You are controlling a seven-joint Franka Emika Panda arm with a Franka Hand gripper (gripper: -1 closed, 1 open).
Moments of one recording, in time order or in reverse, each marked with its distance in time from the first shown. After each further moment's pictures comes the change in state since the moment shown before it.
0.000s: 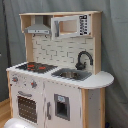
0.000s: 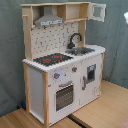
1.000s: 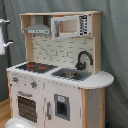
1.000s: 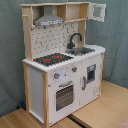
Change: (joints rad) arm -0.062 0.004 -0.233 -0.016 -0.074 0.104 0.018
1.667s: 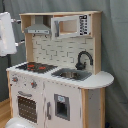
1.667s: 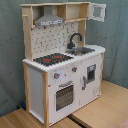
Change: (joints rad) arm -0.038 0.001 -0.059 -0.095 -0.002 0.184 0.093
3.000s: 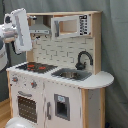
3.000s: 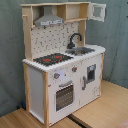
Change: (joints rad) arm -0.032 -0.001 -0.194 -0.147 0.000 0.347 0.064
